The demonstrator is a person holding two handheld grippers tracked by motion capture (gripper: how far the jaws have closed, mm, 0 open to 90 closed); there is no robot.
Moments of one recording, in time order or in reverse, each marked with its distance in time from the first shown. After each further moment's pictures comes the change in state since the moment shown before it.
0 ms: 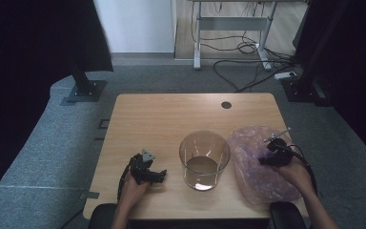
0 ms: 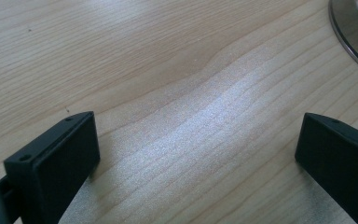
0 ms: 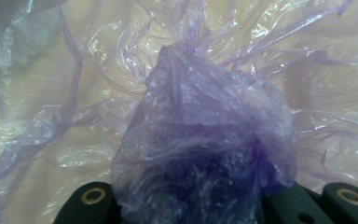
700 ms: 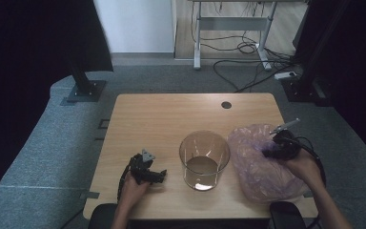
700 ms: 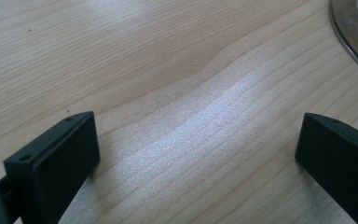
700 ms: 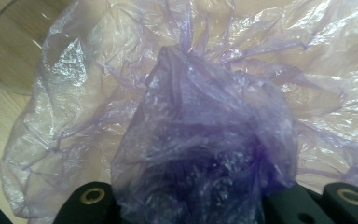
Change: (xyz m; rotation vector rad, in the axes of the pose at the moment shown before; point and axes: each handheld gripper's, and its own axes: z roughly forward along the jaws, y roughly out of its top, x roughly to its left) left arm 0.000 0.000 0.000 -0.003 0.000 -0.003; right arm 0.009 0.019 -0.050 -0.053 -0.014 -0.064
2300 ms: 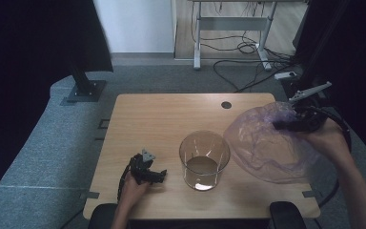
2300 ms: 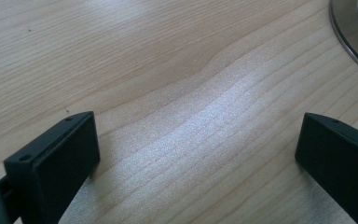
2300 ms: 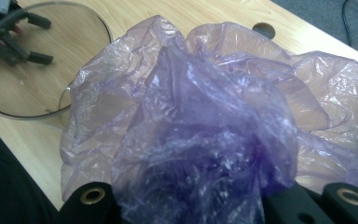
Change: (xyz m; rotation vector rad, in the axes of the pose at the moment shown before) left arm 0.000 0.000 0.000 0.003 0.002 -0.001; right arm 0.003 0.062 -0.117 -0.153 0.010 -0.058
